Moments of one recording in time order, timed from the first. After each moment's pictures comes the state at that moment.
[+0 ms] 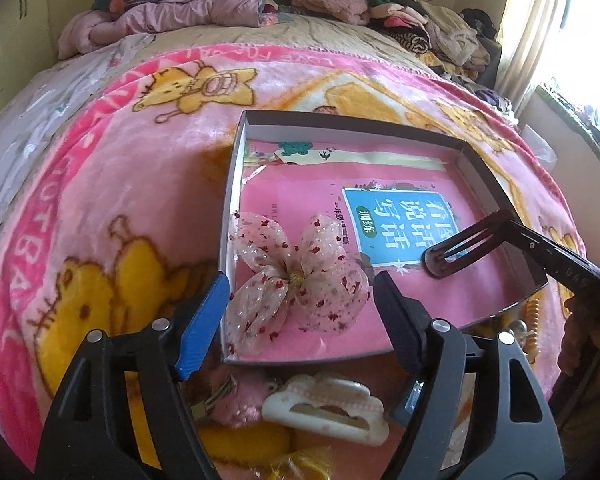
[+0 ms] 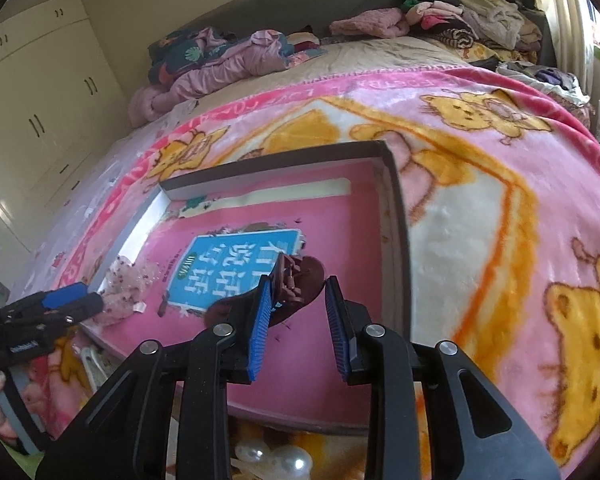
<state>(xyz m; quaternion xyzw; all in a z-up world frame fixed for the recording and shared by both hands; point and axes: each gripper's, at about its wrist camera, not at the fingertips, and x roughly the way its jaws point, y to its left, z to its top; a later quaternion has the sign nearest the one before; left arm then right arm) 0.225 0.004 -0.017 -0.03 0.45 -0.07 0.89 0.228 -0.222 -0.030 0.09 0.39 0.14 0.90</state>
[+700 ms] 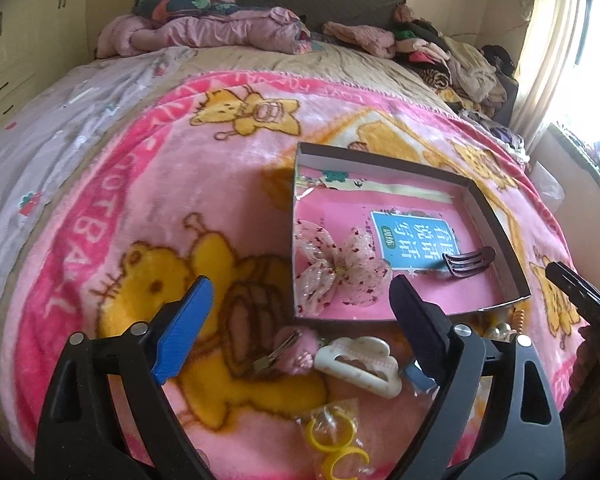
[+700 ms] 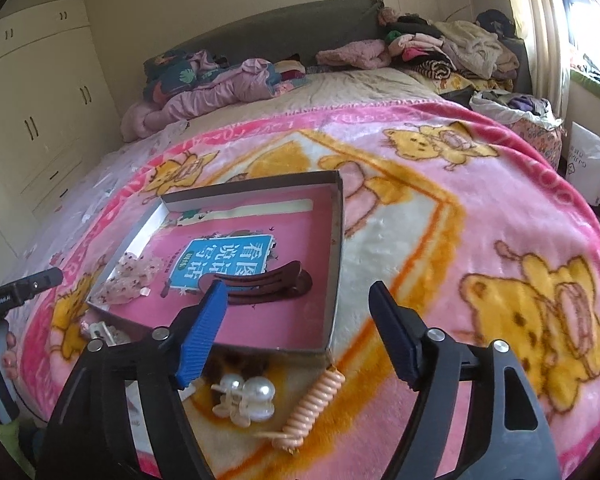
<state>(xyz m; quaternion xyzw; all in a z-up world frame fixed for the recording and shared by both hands) 0.179 0.047 0.021 -0.07 0.41 -0.03 0.91 0.162 -0.253 0.009 0.07 0.35 0.11 0.93</state>
